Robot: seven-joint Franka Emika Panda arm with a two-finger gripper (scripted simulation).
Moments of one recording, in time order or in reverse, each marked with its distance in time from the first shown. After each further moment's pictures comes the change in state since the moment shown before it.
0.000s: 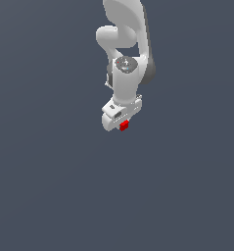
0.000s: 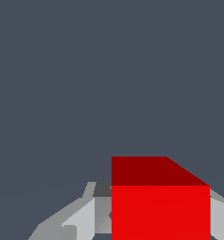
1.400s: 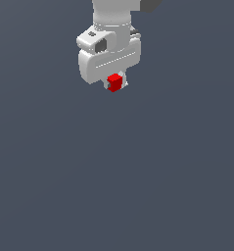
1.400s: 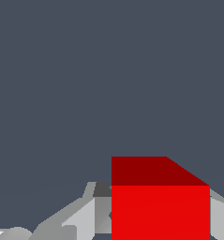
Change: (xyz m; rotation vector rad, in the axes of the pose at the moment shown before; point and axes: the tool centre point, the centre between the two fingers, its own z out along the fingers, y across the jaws) arm -0.020 0.034 -0.226 -0.001 0.001 -0.001
